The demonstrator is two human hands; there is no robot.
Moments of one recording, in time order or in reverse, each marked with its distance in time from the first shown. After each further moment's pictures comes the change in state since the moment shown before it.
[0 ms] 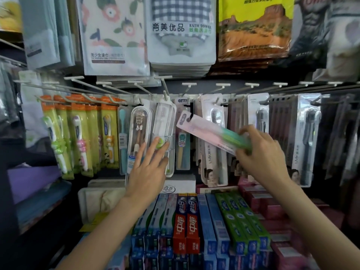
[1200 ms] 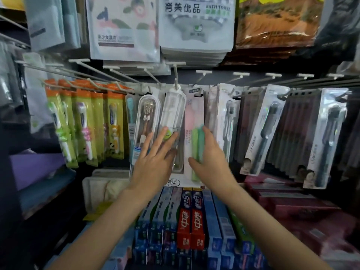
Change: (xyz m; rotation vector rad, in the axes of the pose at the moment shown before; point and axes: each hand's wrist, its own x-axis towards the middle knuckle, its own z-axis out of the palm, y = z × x) left_hand 0.001 -0.005 0.004 -0.029 0.025 0.036; right_hand -0.009 -0.088 0.059 0.494 -0.340 0.129
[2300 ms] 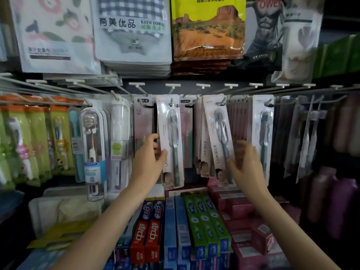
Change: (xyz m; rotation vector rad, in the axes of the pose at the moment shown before) left_hand 0.080 0.093 -0.018 -0.907 -0.074 -0.600; right_hand -0.029 0.127 -0.122 -0.094 0.363 0.168
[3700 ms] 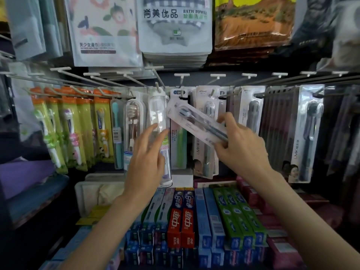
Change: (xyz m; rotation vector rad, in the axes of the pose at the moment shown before) left_hand -0.030 -0.047 -0.072 0.363 0.158 0.295; right_hand -0.003 -0.109 0.034 -0.403 -0.092 -0.445
